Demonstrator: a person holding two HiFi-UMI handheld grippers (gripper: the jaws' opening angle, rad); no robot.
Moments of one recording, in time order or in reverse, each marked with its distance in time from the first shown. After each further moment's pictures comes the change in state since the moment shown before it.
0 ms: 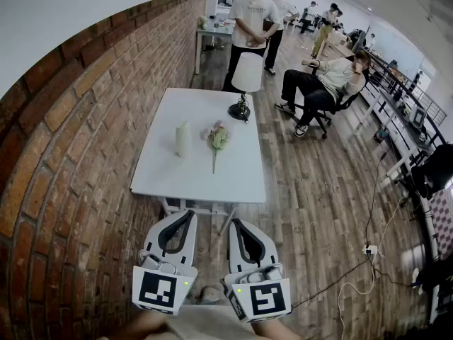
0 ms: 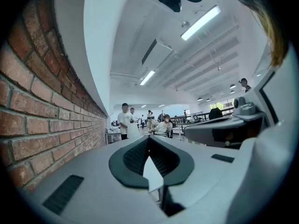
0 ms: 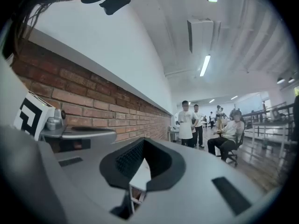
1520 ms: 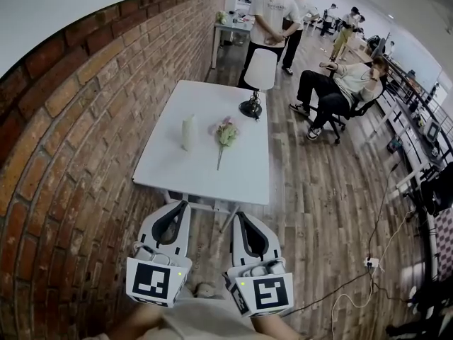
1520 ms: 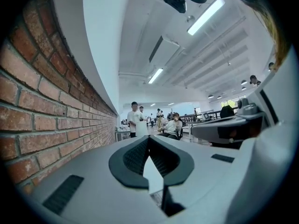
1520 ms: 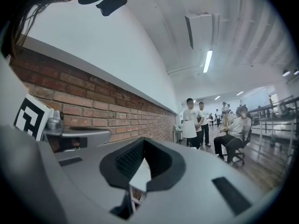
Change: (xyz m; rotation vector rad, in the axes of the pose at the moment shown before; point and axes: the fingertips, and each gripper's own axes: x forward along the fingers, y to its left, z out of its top) left arm 0.019 0.010 -0.008 -0.012 0.011 0.138; right arm 0.018 -0.033 -0.008 0.023 -0.015 0.073
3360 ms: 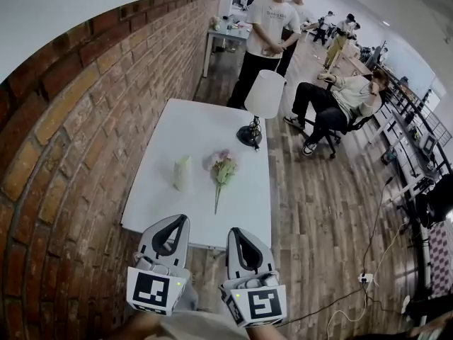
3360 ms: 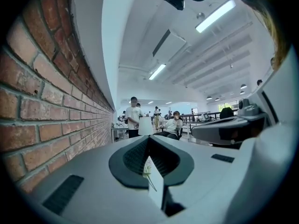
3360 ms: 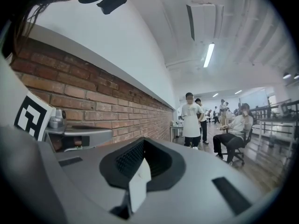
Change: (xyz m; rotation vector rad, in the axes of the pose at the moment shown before) left arm 0.142 0.090 -0.023 -0.044 0.035 -0.058; right arm 0.157 -0.040 -0.016 -0.004 0.067 -0.043
